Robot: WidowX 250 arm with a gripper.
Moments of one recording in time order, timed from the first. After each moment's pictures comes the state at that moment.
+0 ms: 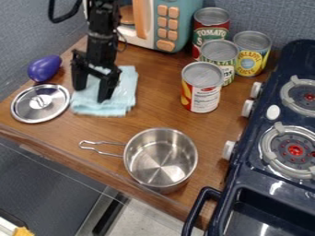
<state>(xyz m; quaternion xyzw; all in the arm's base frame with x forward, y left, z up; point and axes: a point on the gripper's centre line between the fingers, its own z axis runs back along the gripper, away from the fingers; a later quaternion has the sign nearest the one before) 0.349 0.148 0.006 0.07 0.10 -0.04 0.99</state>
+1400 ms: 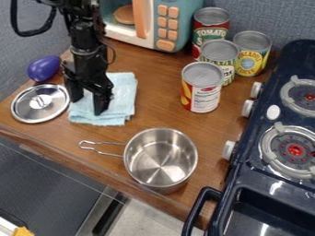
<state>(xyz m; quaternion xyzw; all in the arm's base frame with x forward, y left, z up) 0.289 0.125 0.003 0.04 0.05 -0.06 1.00</state>
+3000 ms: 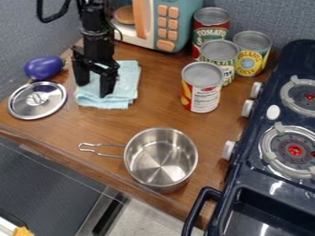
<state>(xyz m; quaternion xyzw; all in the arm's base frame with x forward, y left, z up) 0.355 0.140 0.007 0.05 0.03 -0.07 1.00</state>
